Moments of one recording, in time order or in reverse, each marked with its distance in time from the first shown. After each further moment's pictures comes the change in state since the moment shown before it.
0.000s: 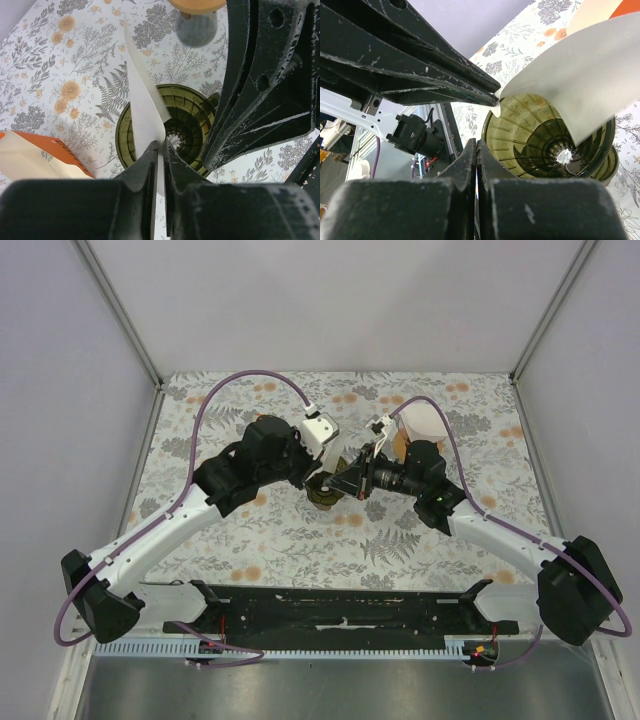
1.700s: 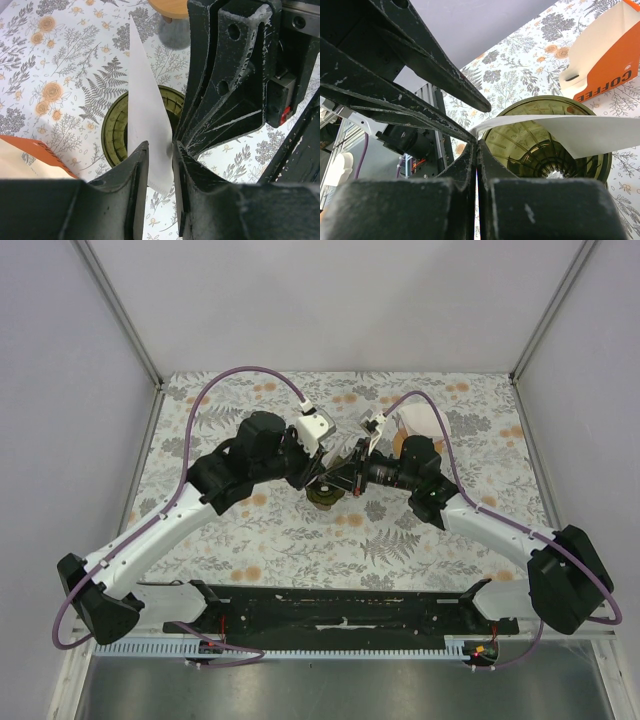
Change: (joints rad) left arm 0.016 -0.008 0.036 -0.047 0.084 -0.045; right arm -0.001 0.065 0.037 0.072 -0.034 -0.085
